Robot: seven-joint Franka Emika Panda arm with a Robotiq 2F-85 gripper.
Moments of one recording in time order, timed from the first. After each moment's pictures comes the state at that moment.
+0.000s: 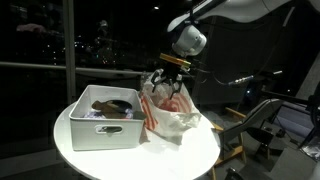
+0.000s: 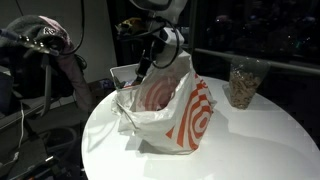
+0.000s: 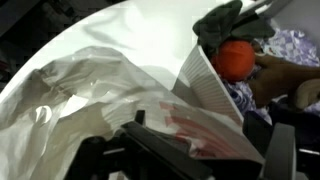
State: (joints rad) arm 0.03 0.24 -0.02 -1.92 0.40 1.95 0.64
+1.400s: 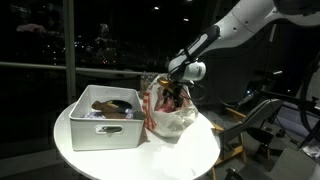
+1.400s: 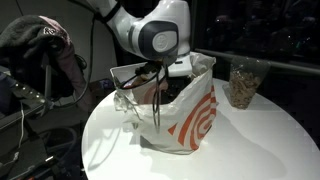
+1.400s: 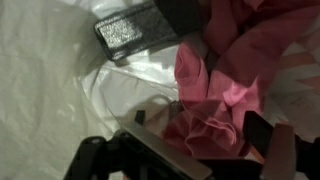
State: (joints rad) arm 0.07 0.39 -0.13 -2.05 0.05 2.57 1.40
